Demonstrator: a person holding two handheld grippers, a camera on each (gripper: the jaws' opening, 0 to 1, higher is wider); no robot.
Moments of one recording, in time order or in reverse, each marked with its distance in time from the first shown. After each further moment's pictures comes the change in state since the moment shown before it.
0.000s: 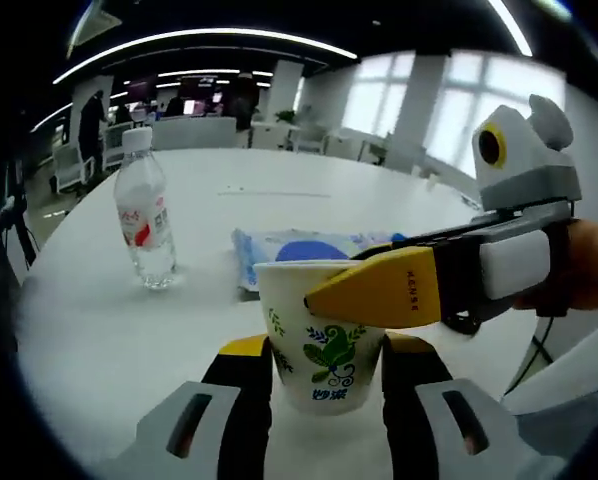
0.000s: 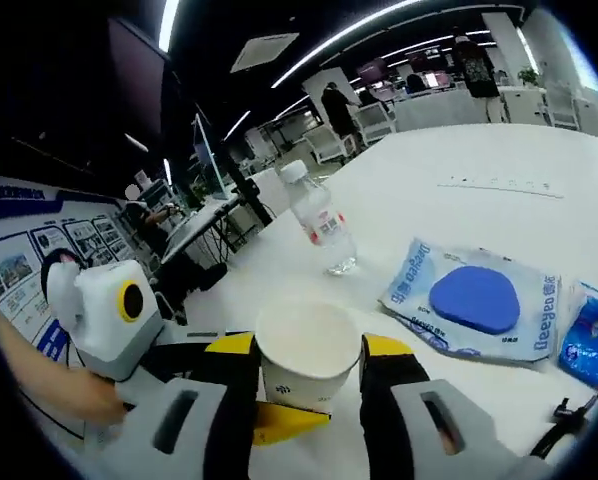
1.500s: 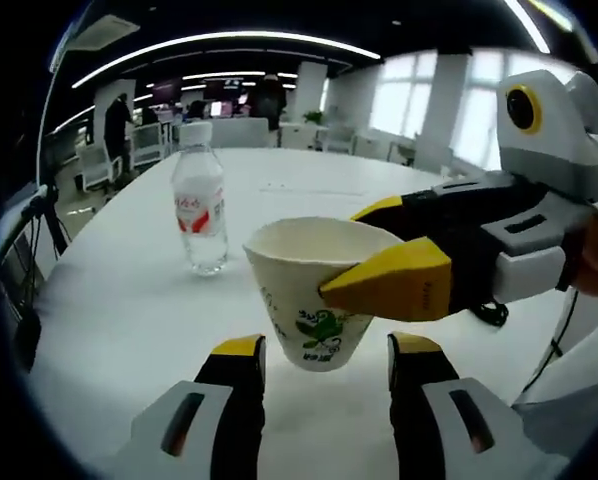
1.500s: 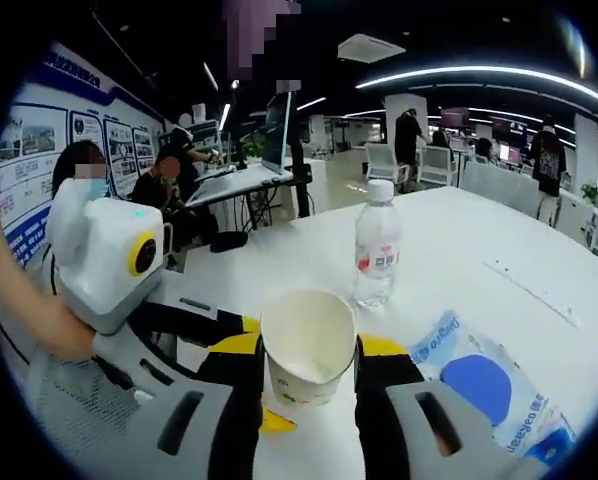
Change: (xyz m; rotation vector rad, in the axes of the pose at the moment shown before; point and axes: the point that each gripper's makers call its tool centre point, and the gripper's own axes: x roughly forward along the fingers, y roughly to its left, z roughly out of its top) left arm -0.024 0.038 -0.013 -0.033 -0.013 0.121; right arm 0.027 0.024 0.017 -0.362 -0.005 0.037
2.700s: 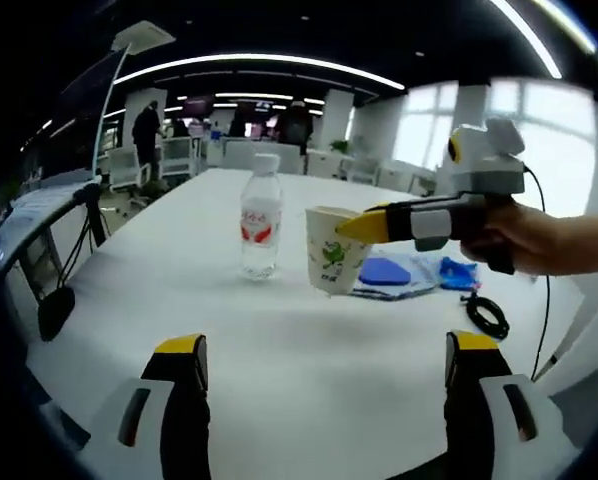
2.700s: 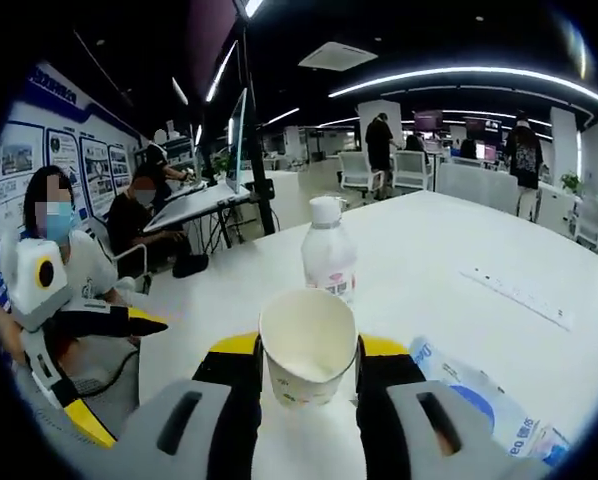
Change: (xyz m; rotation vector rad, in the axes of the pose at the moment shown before) left arm -0.058 0.036 0.002 -0.079 -0.131 0.077; right arm 0.032 -0.060 0.023 0.063 -0.048 -0.102
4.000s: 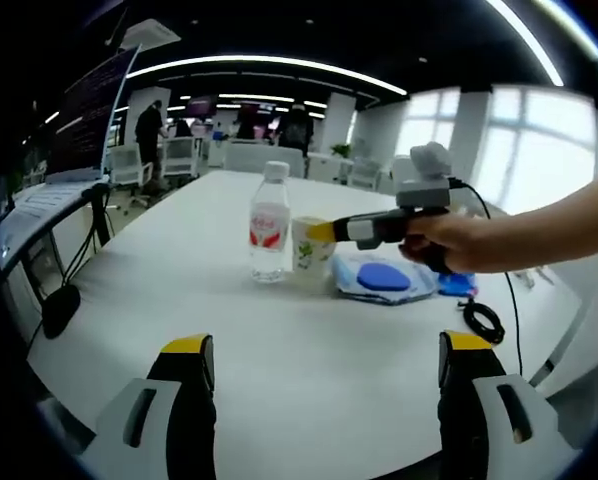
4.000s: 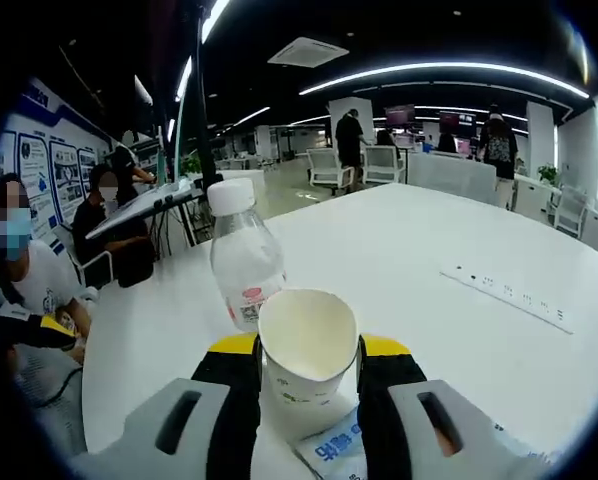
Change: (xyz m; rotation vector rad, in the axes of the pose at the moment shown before) left arm -0.008 0.005 0.007 -0.016 -0.014 -0.010; right arm 0.063 -0.053 -0.006 0.023 0.006 -0.114
